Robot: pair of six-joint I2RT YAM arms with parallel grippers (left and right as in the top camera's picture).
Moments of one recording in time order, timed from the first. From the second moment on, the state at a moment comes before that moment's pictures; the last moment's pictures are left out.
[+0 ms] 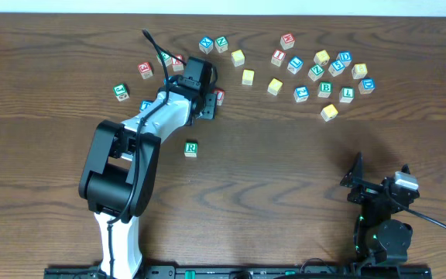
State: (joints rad) left arm -0.35 2.08 1.36 -0.39 -0.04 -0.16; right arm 0.00 0.01 0.01 -0.04 0.27 0.13
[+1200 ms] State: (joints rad) left arm -0.35 2.08 1.39 -0.43 -0.04 -0.16; right arm 0.00 0.01 0.01 -0.04 0.27 0.13
